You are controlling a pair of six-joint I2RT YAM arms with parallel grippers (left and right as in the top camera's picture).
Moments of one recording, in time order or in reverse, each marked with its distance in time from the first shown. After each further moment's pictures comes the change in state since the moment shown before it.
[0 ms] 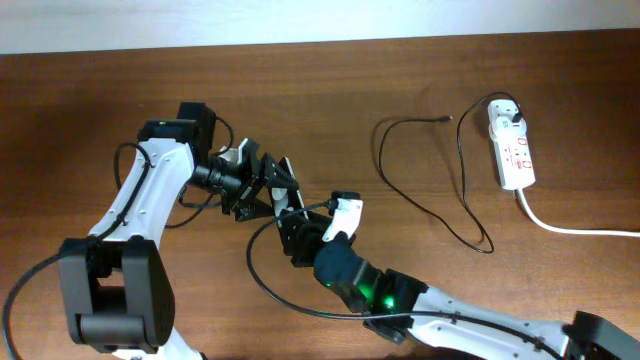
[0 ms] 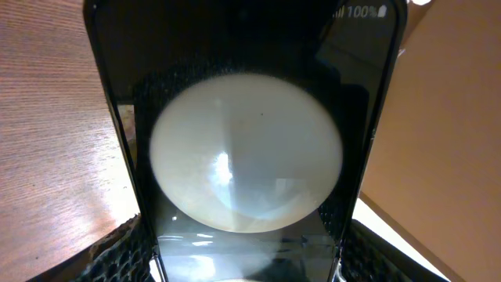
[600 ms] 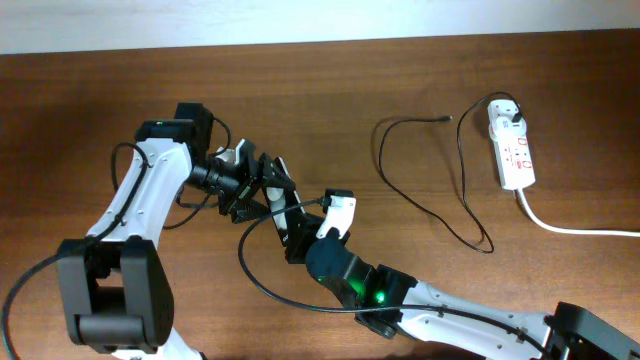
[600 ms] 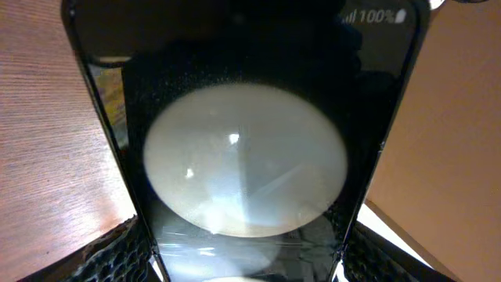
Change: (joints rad) left arm 0.006 0.000 0.000 -0.013 -0.023 0.003; right arm -0.005 0.060 0.030 0.012 -0.010 0.007
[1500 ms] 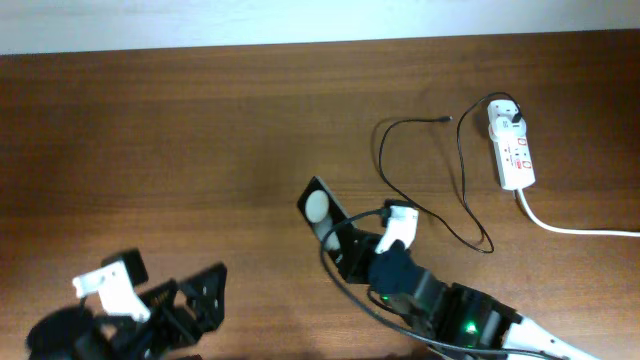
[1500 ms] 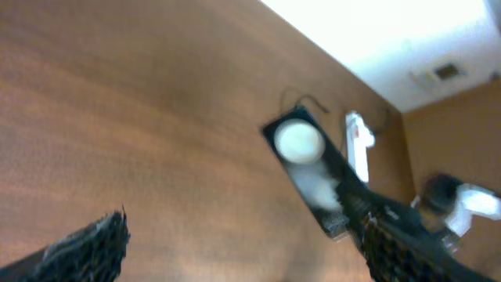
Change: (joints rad) left arm 0.249 -1.315 -0.262 -0.072 -0.402 -0.090; right arm -0.045 -0.520 0.004 -0.641 -0.055 0.069
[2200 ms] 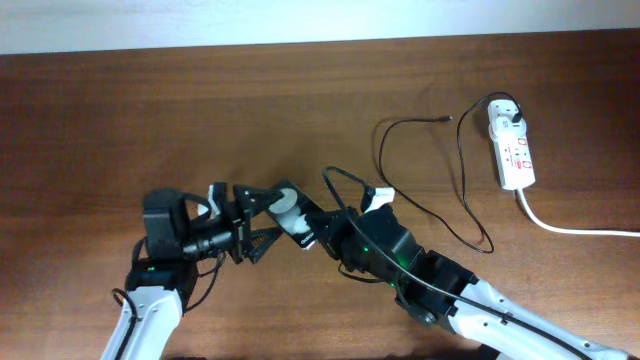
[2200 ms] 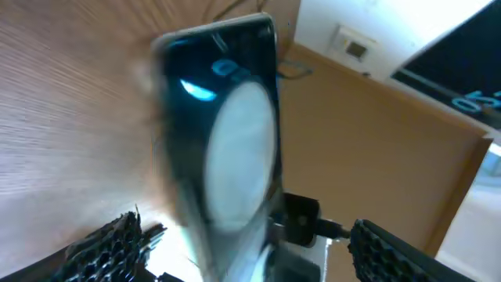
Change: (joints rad) left arm -0.193 0.654 -0.628 1.328 0.541 -0.944; right arm -0.167 0.269 -0.019 0.352 -0.417 0.509
